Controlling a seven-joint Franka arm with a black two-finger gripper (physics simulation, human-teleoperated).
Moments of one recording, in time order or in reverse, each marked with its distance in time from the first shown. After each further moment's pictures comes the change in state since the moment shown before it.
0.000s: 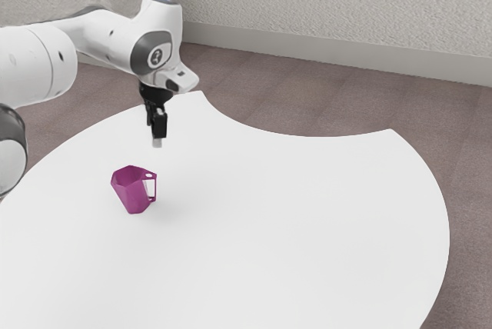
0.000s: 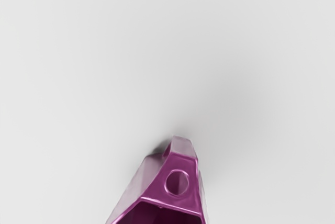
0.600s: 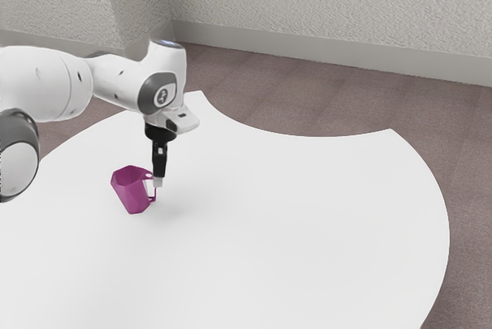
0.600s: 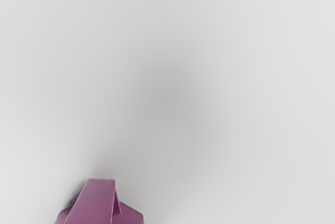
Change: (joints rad) arm -0.003 0.050 0.002 -0.161 -0.081 0.102 0.189
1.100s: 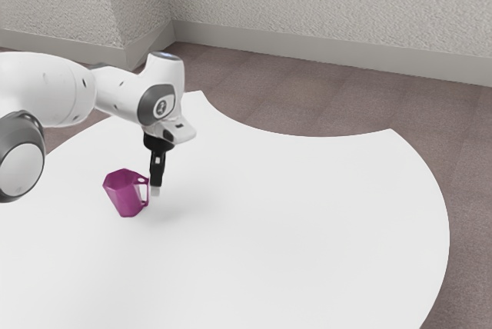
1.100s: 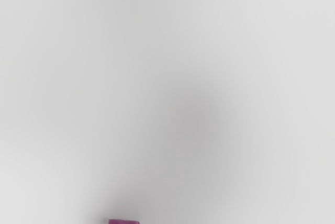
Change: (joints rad) arm 0.008 0.023 0.006 -0.035 -0.013 0.048 0.060
